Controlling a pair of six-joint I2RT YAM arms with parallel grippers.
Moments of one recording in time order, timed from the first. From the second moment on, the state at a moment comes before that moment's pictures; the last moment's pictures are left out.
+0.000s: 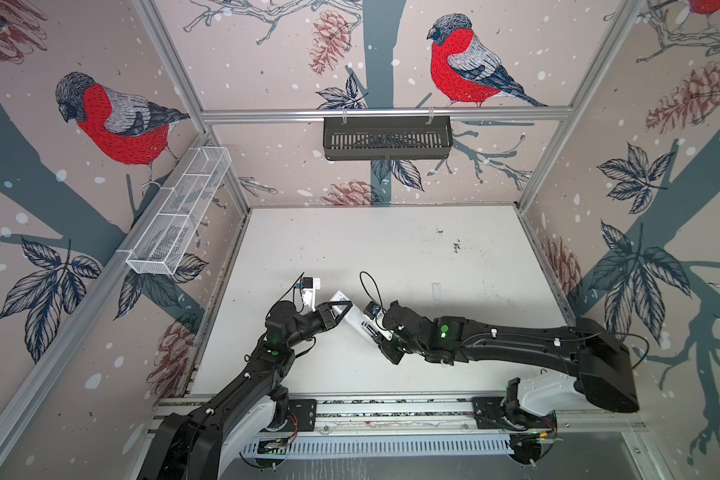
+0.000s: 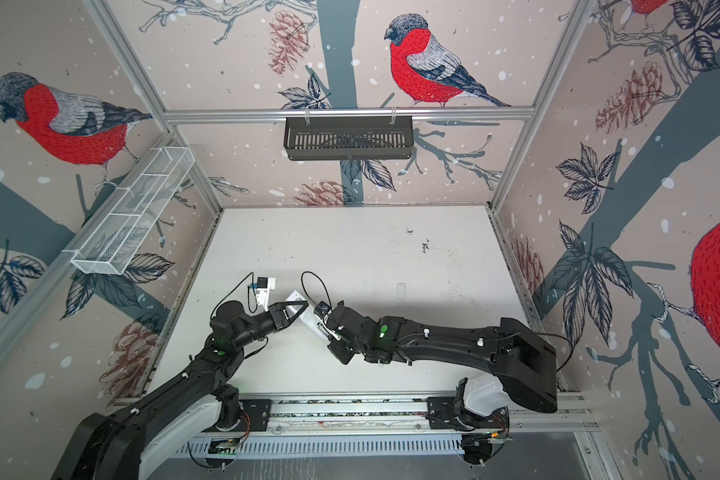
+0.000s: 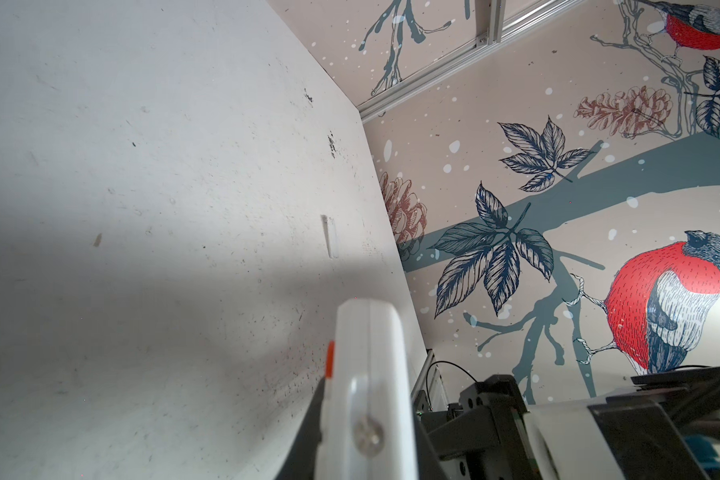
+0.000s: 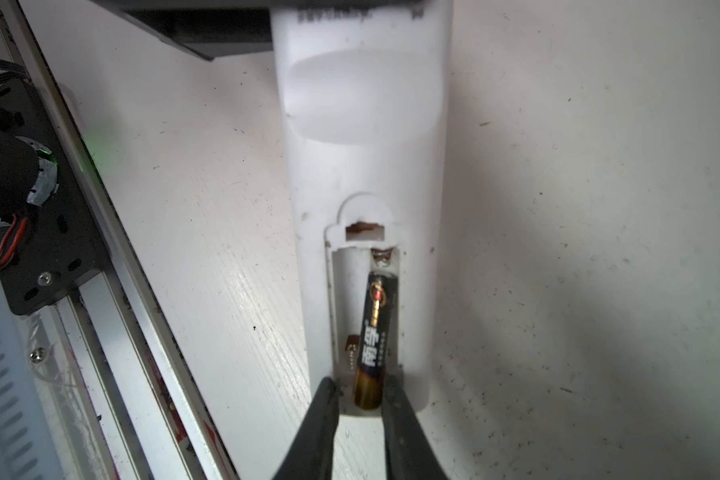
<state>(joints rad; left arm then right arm) -0.29 0.89 0.15 0.54 0.69 -0.97 1.22 1.44 0.89 -0.31 0.07 0.20</state>
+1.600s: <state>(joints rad) -0.25 0.89 0.13 0.59 0.73 -1.00 1.17 1.45 0.94 -0.35 0.01 0.16</state>
